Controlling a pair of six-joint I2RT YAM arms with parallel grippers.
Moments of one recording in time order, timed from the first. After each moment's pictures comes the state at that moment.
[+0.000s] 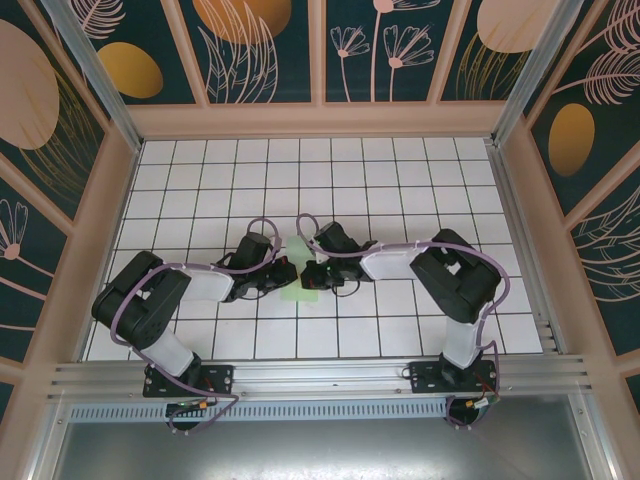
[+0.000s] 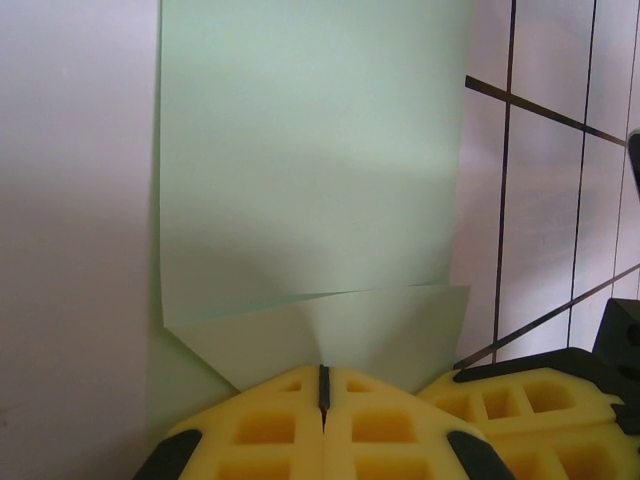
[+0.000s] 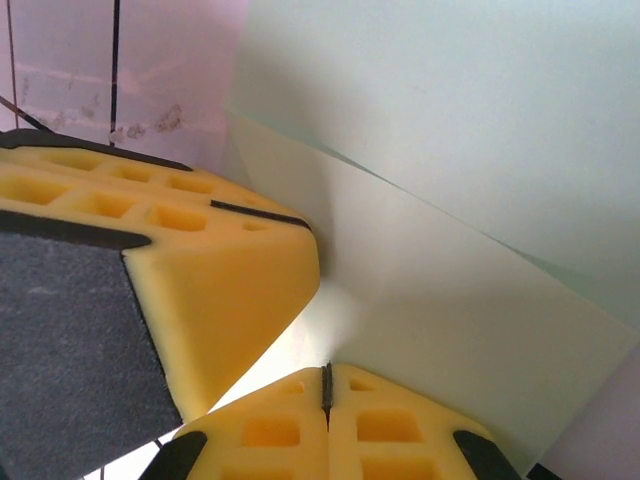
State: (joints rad) left arm -0.56 1.63 0.52 0.28 0.37 -0.87; right arm 0.84 1.85 0.92 -0.05 -0.43 0.68
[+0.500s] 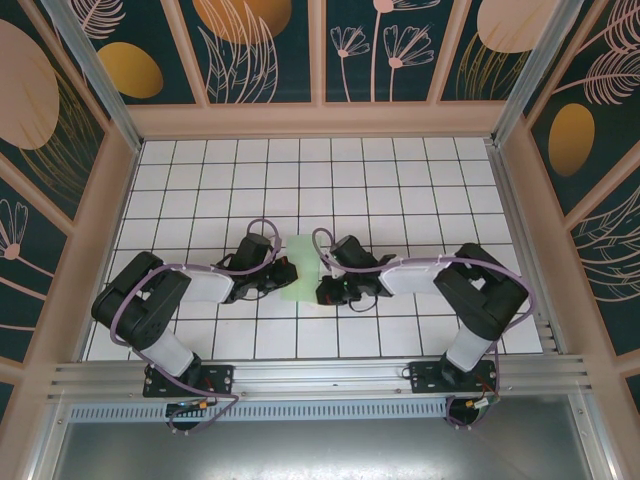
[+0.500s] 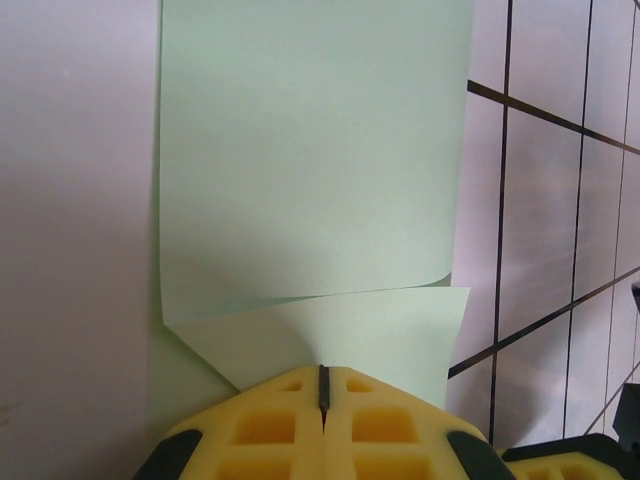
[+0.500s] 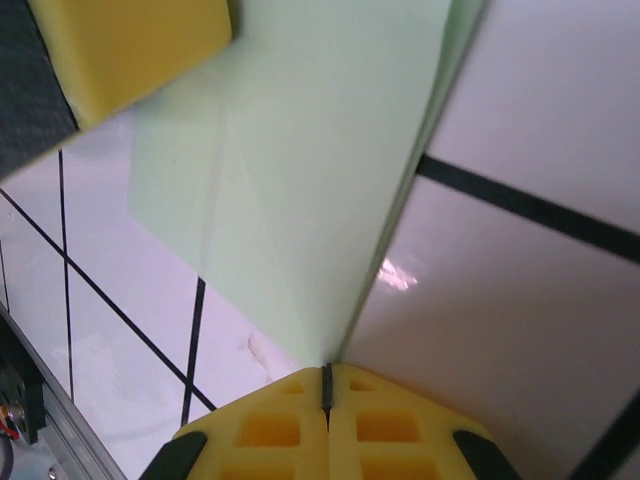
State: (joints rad) left arm -0.57 1.62 0.50 0.31 0.36 -0.87; right arm 0.85 1.67 0.72 -0.08 -0.44 0.67
